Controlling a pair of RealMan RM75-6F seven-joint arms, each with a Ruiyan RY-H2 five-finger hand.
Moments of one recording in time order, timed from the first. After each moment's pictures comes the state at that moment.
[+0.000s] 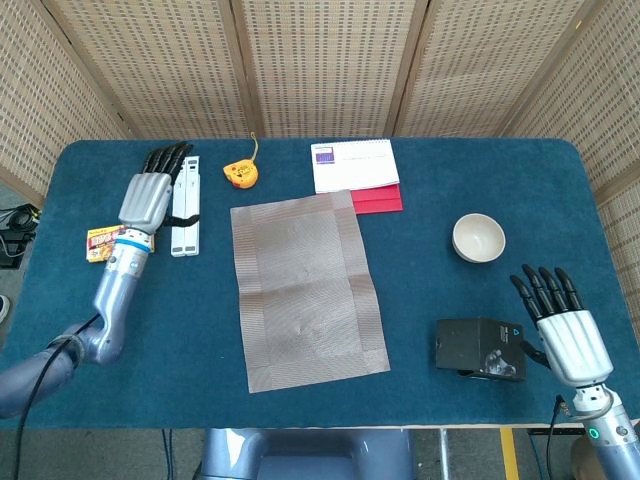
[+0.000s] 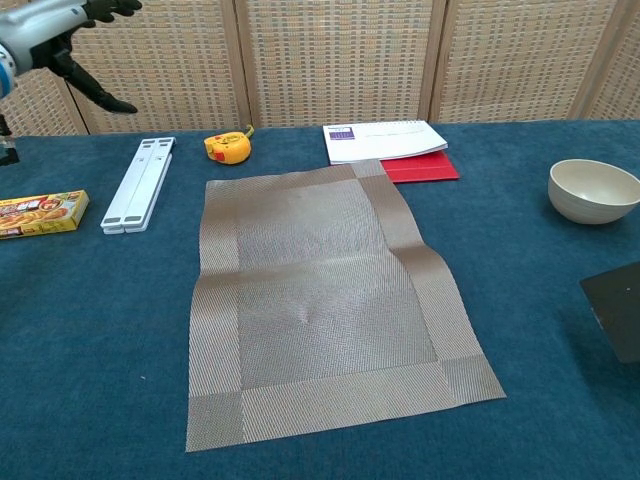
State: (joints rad) left arm -0.77 -1.49 -0.34 -1.14 1.17 1.00 -0.04; right arm 0.20 -1.15 0.05 -1.47 -1.69 1.48 -0.13
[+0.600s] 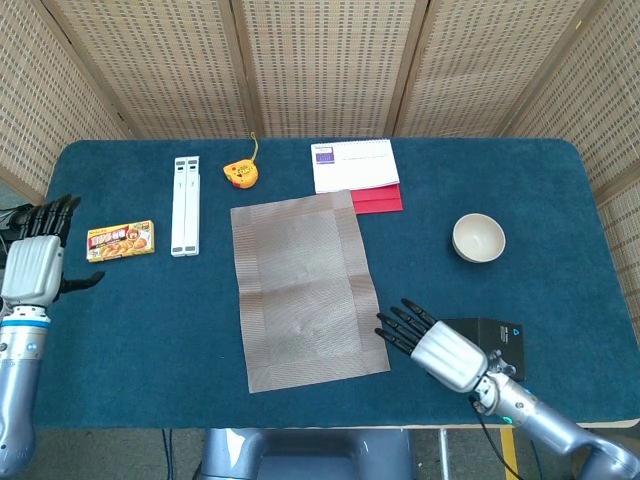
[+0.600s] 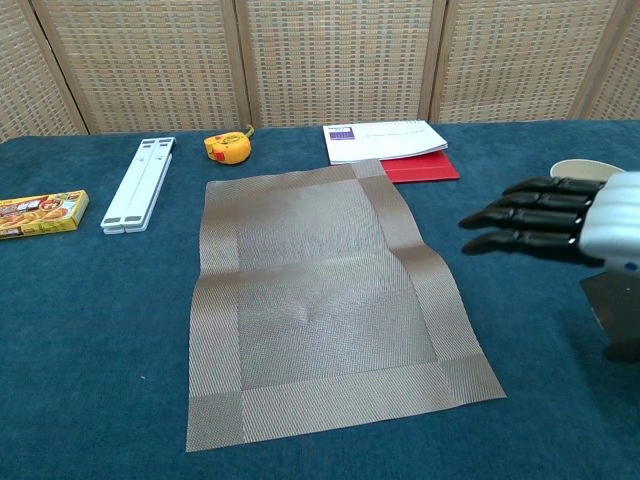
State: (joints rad) left arm -0.40 -1.14 -0.20 -1.70 1.12 1.33 0.18; right arm 0.51 -1.22 -0.04 -1.54 -1.99 1.13 -0.17
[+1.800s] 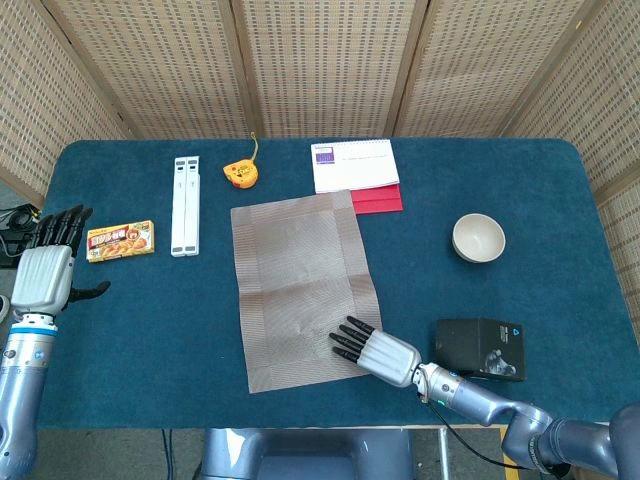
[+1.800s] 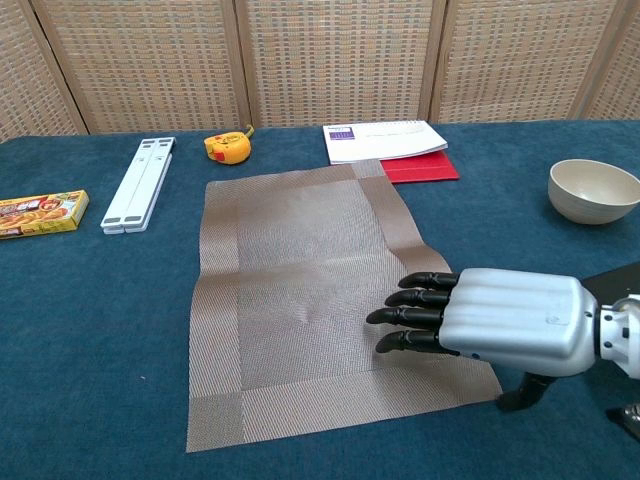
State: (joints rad) left arm -0.39 -1.16 -0.19 -1.69 1.15 1.30 0.22; right arm 0.69 -1.52 -0.08 -1.31 -1.91 0.93 -0.23
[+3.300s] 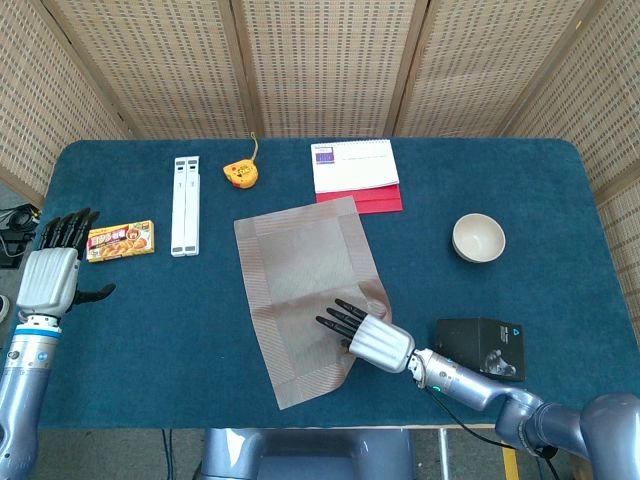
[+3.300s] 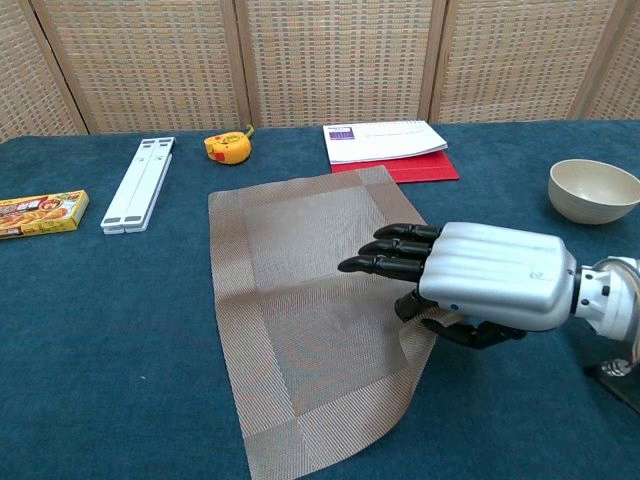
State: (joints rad) left arm -0.38 -1.16 -0.19 -1.70 1.17 1.28 0.21; right arm 0.74 -1.61 -0.12 -1.11 -1.96 1.18 -0.08
